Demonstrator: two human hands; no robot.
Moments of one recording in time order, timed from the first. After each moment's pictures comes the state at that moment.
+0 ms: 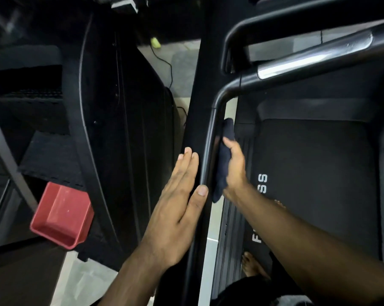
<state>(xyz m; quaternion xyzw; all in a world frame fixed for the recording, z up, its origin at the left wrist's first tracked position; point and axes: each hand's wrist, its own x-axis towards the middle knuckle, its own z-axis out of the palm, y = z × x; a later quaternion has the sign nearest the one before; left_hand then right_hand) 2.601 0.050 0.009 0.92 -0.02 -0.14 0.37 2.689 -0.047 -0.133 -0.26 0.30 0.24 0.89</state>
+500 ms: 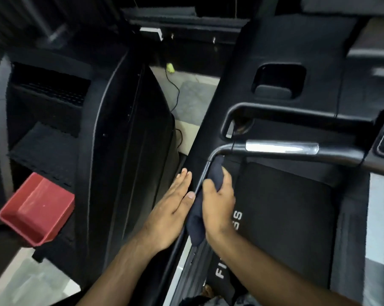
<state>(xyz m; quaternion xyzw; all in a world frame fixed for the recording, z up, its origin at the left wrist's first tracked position) 2.646 0.039 0.020 0.88 0.09 -0.15 0.45 2.684 -0.072 -0.012 -0.67 0.23 0.11 0.70</state>
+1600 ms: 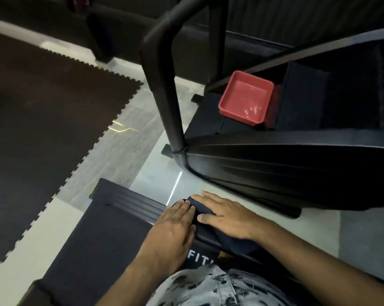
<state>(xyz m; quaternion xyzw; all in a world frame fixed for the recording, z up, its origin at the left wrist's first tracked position) 2.354 -0.009 0.028 0.73 0.63 0.04 0.25 2.534 0.083 0.010 -0.43 -0.76 0.45 -0.16</state>
